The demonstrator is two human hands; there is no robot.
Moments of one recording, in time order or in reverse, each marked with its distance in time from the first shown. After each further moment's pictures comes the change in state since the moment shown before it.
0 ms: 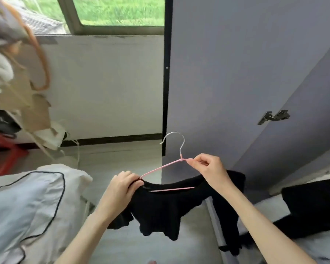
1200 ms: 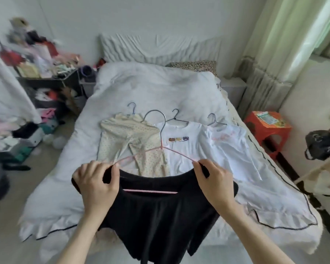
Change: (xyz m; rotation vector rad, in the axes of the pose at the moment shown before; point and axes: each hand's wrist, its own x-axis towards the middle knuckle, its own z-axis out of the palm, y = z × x) left_hand -0.617 0.066 -0.191 1.123 1.411 -1.446; right_hand -0.360 -0.260 0.449 0.143 -0.730 -1.393
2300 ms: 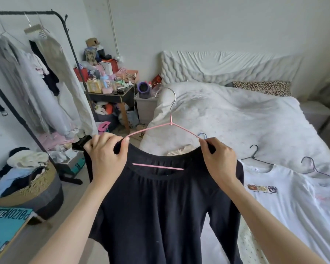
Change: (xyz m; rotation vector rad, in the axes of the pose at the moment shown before) left_hand 0.297 -0.320 0.050 0.168 0.109 0.030; right_hand 0.239 -0.240 0.329 0.246 -0.111 0.099
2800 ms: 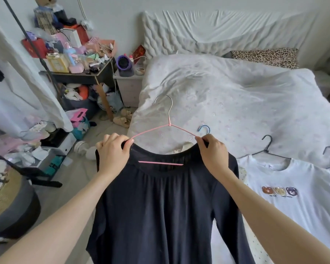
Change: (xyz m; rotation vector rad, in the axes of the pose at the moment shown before) left_hand 0.037 -0.078 0.265 -0.024 -0.513 -0.098; right_hand 0.129 0.127 0.186 -0.127 -0.198 0.256
